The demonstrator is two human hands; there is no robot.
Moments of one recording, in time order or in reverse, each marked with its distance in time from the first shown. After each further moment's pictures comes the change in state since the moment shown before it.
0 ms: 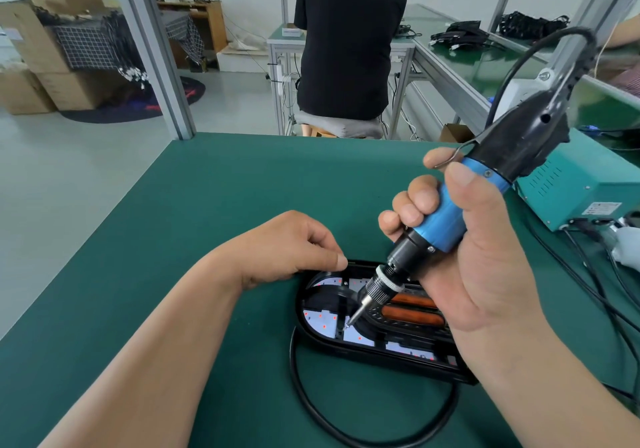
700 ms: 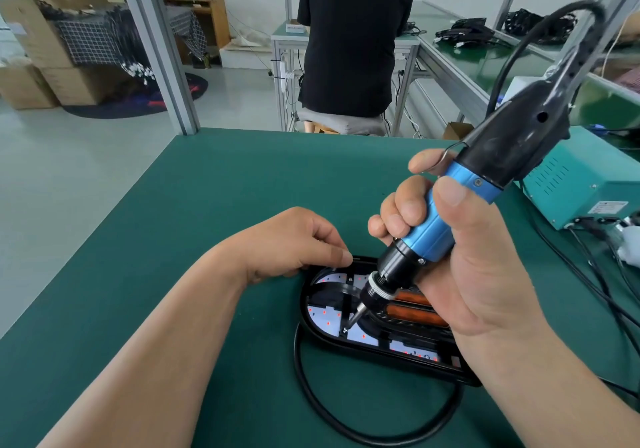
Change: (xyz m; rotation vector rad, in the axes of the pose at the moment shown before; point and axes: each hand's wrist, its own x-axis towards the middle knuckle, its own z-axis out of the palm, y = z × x) left_hand 0.002 -0.003 0.001 -0.062 -0.041 -0.017; right_hand -0.006 0.004 0.004 -0.135 -0.156 -0.013
